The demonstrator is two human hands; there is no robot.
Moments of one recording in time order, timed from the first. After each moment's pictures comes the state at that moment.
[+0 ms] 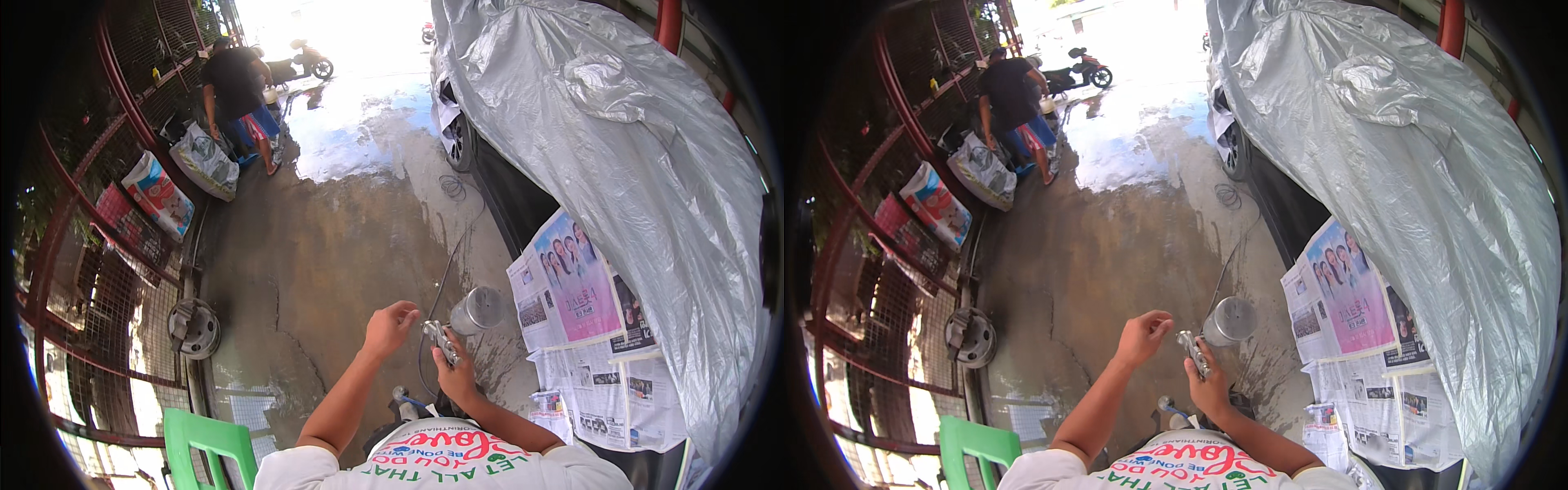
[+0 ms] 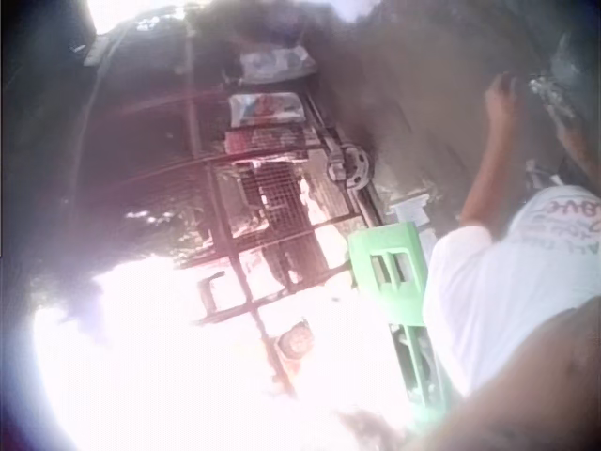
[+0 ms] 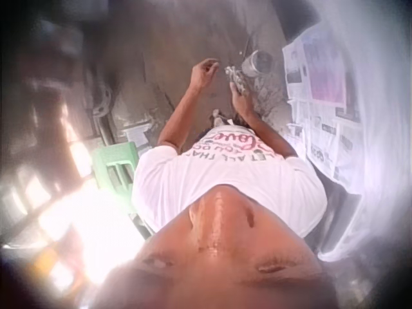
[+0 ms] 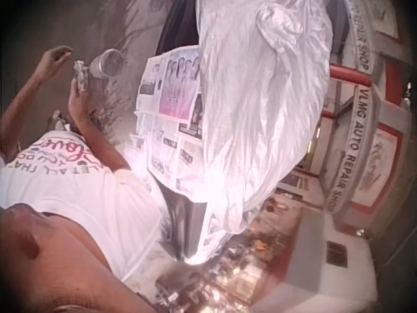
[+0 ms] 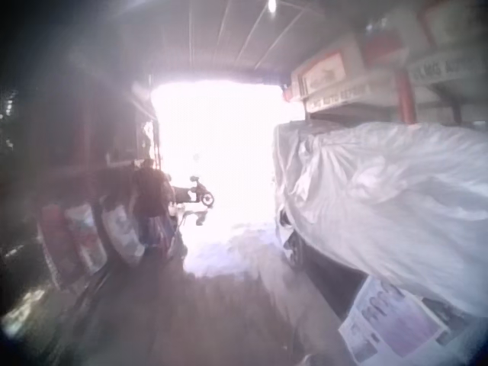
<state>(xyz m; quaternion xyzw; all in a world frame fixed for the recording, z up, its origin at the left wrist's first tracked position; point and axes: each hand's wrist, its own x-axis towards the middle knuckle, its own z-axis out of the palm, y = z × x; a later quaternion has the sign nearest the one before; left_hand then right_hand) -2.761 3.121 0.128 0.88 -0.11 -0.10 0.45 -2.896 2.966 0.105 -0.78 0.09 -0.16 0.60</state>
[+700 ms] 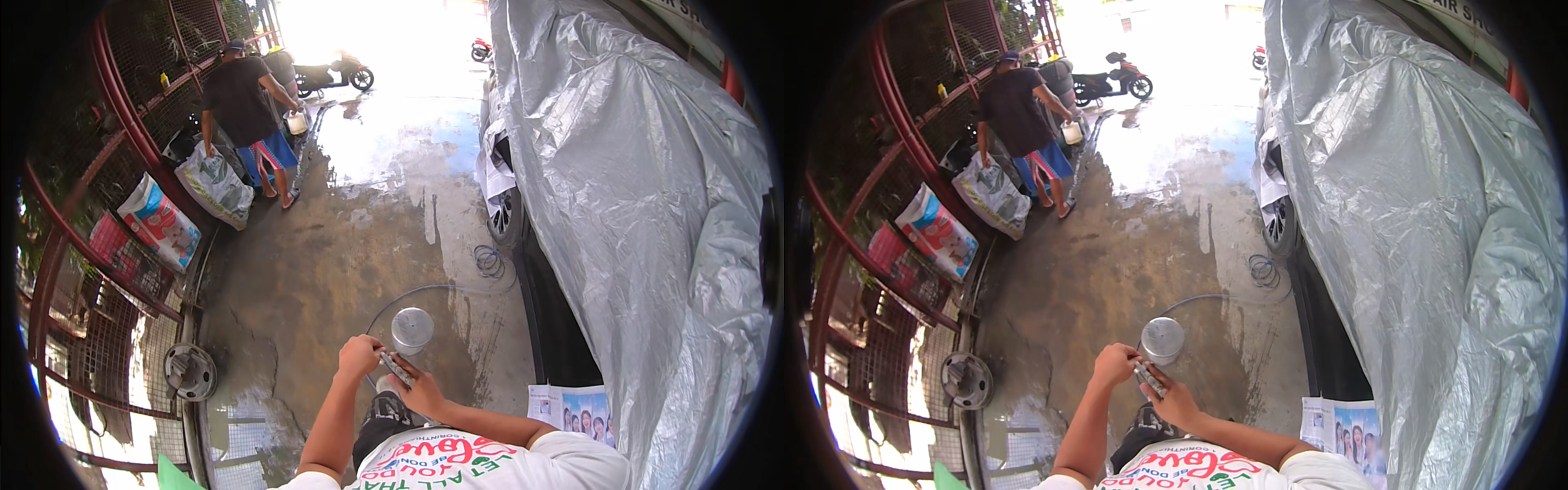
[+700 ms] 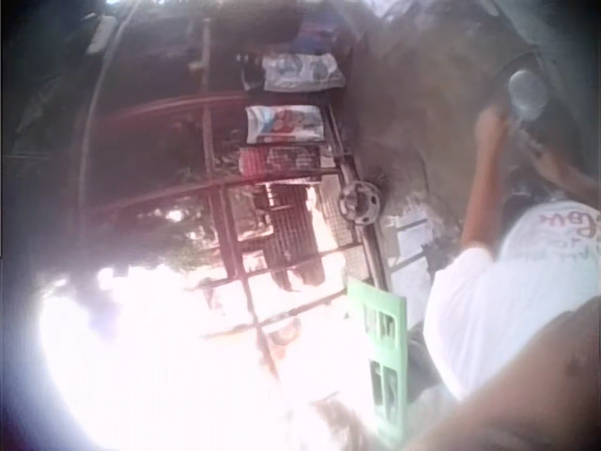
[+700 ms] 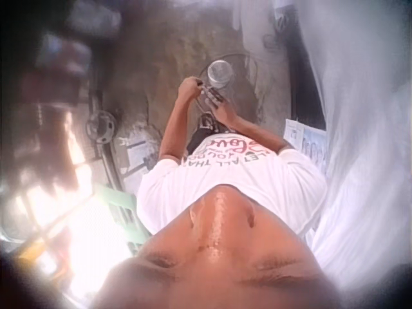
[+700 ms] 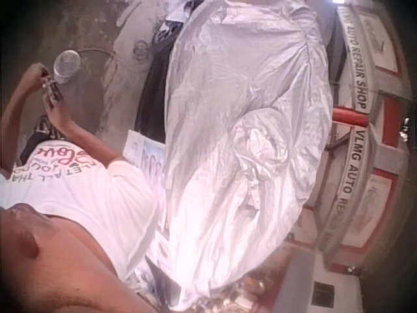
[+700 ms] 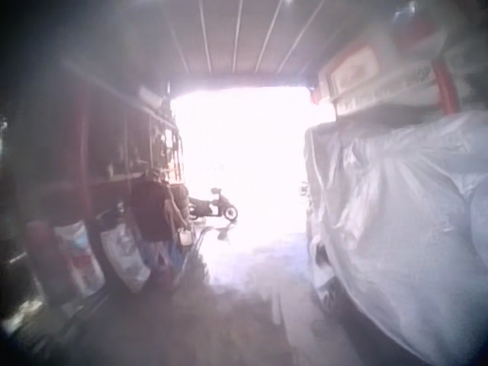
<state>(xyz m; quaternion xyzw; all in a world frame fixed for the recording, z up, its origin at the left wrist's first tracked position) -2.200 3.092 0.145 0.95 0.03 -0.15 0.27 -2.280 2.913 0.102 -0.84 -0.14 -0.01 0.53</state>
